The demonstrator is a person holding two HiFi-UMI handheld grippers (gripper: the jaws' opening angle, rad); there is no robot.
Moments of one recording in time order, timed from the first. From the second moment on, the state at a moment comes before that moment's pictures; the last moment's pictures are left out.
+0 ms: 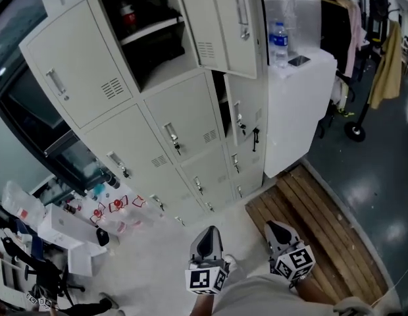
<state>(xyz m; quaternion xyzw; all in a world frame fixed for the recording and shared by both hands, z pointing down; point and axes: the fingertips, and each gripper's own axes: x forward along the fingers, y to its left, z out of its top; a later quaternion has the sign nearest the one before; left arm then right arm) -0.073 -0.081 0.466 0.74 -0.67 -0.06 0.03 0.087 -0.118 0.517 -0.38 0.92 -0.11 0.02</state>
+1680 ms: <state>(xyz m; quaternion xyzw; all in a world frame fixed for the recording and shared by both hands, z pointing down) -0.100 -0.313 0.350 0.68 -0.72 -0.07 -0.09 0.073 -0.467 0.280 -0.20 0.94 -0.05 0.26</state>
